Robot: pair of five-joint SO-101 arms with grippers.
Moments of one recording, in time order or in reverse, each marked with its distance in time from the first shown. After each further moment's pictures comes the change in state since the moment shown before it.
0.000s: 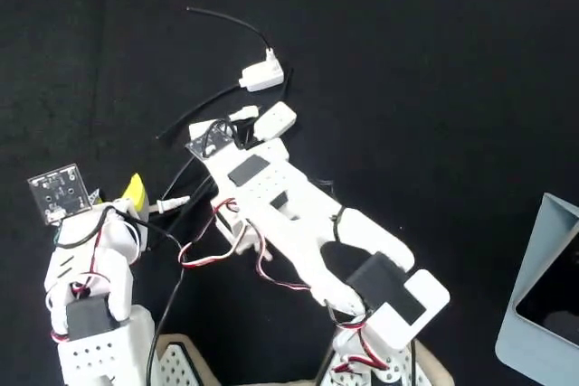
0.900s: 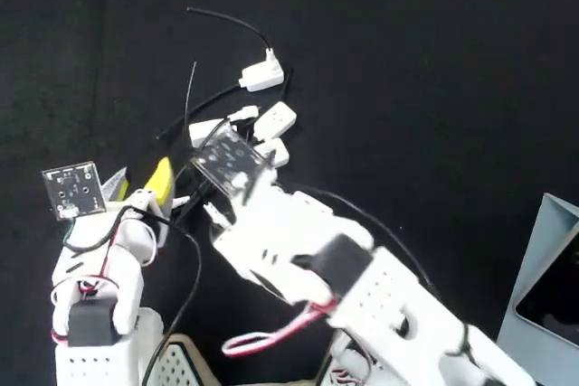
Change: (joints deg) left arm 12.4 0.0 -7.6 0.0 3.6; right arm -7.6 -58.9 21.9 -7.5 2.1
